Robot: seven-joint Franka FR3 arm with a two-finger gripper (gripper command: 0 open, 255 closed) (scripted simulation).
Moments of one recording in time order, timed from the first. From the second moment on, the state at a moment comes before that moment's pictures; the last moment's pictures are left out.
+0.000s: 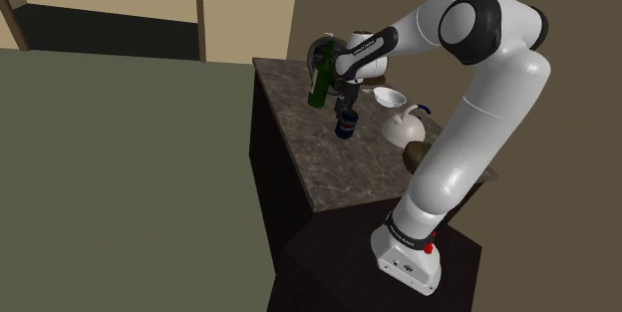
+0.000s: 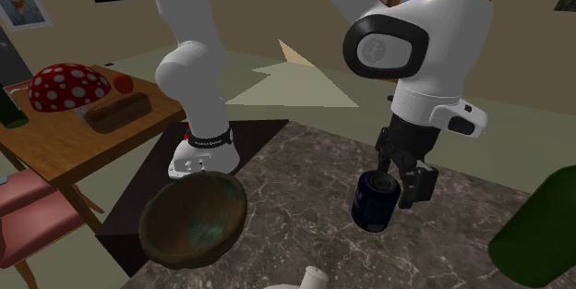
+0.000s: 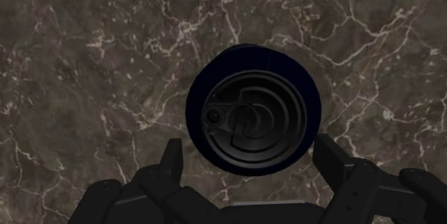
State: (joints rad) arm -0.12 0.04 -0.44 -2.30 -0.12 2.33 -0.52
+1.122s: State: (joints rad) arm -0.11 -0.02 -0.44 -2.27 -0.14 2.25 -0.51
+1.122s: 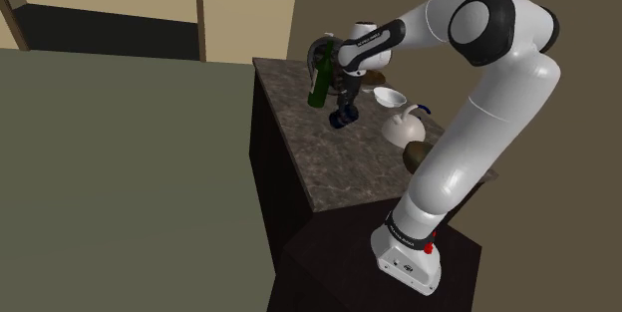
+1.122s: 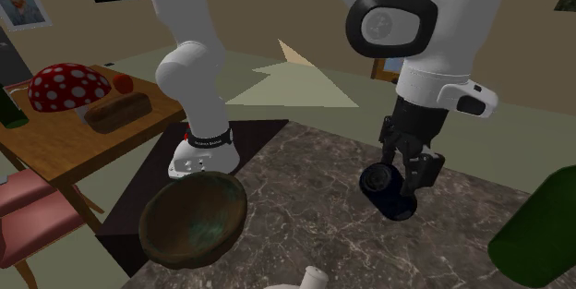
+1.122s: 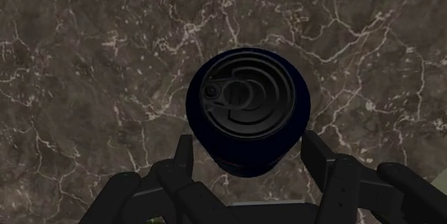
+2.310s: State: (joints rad) arm -0.11 -0.13 -0.42 -2.13 -0.17 2.00 -0.50
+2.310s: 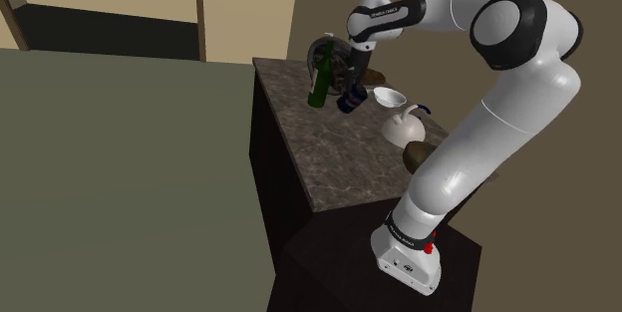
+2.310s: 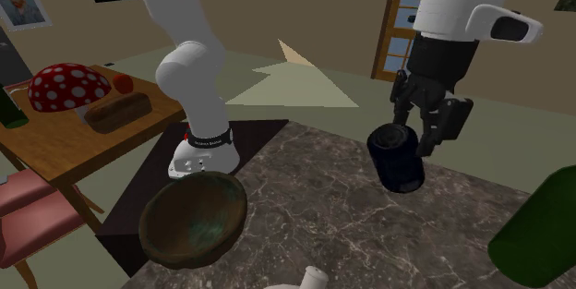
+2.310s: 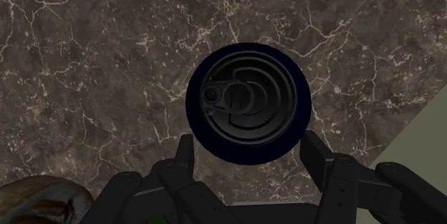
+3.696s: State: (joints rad) arm -0.23 -0.56 -0.45 -2.33 -0.34 1.81 -0.58
